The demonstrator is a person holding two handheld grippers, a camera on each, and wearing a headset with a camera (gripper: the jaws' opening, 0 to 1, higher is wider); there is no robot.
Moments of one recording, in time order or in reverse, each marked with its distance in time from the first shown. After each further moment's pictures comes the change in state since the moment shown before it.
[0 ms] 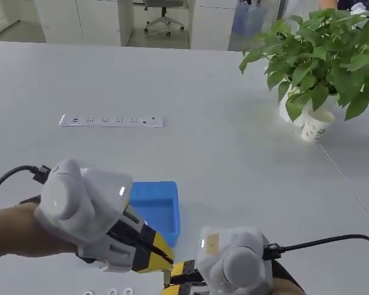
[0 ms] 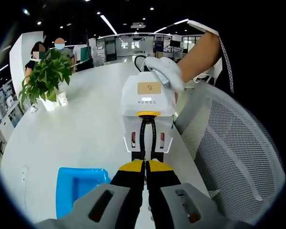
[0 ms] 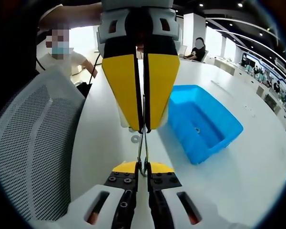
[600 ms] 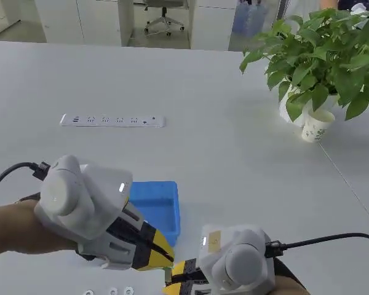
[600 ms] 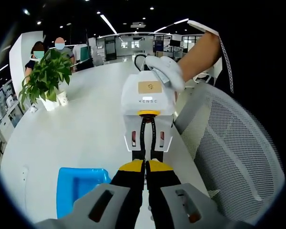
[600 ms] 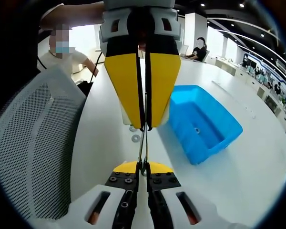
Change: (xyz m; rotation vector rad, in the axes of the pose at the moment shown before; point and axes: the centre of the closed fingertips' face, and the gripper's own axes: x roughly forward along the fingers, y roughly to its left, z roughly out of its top) left arm -0.001 0.000 0.002 -0.002 0.001 0.000; right arm -0.001 0.000 0.001 -0.020 0.000 0.003
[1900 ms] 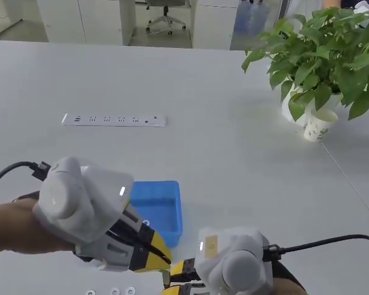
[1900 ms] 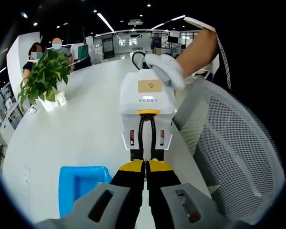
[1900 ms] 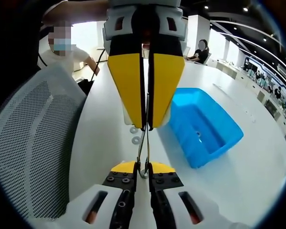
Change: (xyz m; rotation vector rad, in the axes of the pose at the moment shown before) left arm -0.004 -0.002 -0.004 0.025 0.037 -0.010; right arm 0.003 0.000 0.003 -0.023 0.007 -0.005
